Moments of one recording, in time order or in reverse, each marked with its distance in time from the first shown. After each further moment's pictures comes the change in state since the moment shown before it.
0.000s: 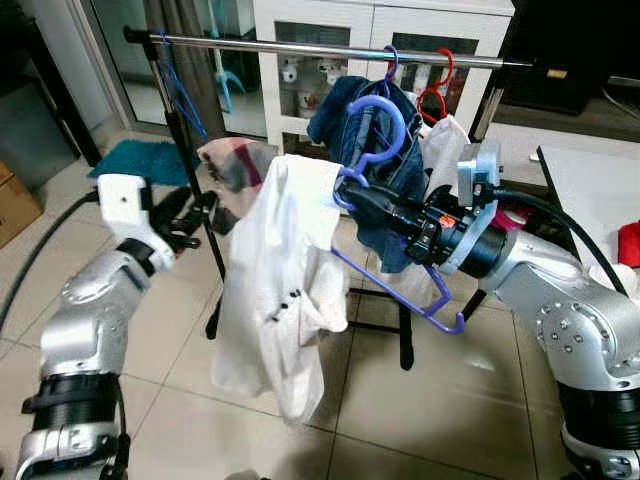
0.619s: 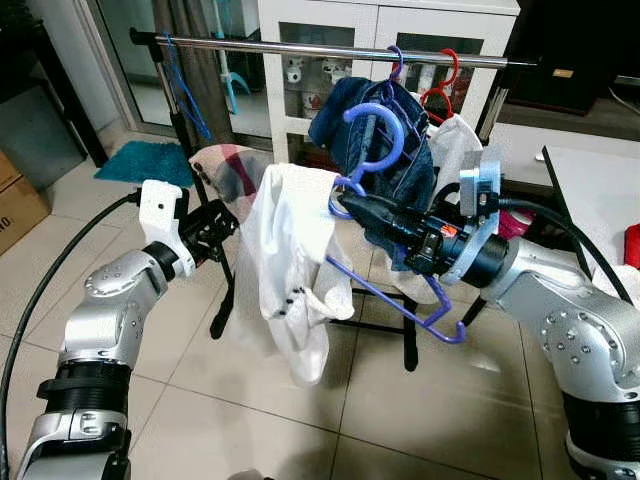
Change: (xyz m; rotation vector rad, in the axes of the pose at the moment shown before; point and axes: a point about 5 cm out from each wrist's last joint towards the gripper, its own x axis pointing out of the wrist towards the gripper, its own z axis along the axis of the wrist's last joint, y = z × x) left arm 0.008 -0.008 -0.016 0.075 0.084 -0.124; right arm -0.003 0.009 -0.002 0.026 -0.002 0.042
